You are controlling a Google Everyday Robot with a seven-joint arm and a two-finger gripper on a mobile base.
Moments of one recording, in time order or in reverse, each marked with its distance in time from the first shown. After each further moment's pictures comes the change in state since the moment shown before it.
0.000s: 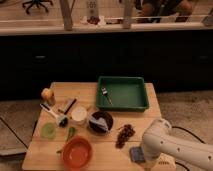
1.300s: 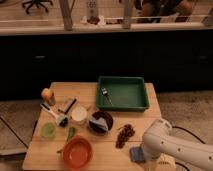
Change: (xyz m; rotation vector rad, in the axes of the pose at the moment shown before) arm 0.002 0.003 -0.001 -0.004 0.001 0.022
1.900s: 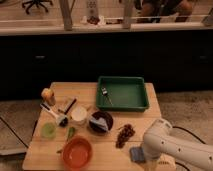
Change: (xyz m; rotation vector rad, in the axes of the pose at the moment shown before) arm 0.002 0.000 0.000 0.000 0.000 0.013
